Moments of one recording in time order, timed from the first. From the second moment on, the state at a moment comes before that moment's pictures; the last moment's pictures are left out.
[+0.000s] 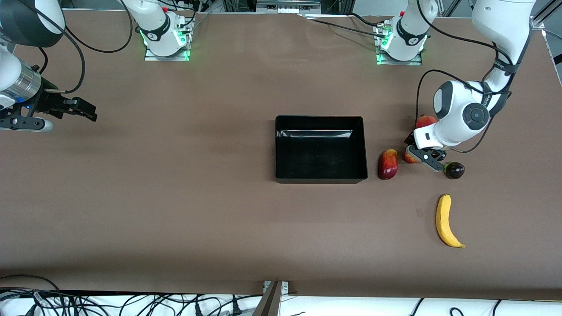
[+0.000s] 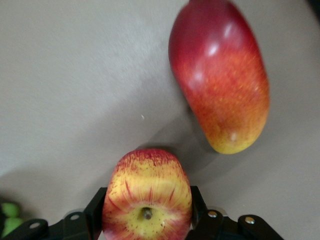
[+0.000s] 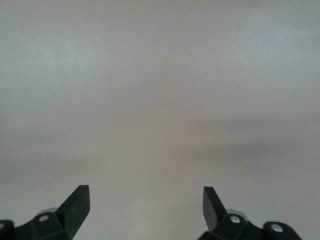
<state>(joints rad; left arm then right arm) 0.05 0.29 -0.08 -2.28 0.01 2.53 0.59 0.03 -0.04 -0.05 -1.89 -0.04 1.79 0.04</state>
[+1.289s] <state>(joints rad) -0.64 0.59 -0.08 -1.77 -0.08 2.37 -0.41 0.03 -0.04 -0.04 -1.89 0.00 1.77 0.04</state>
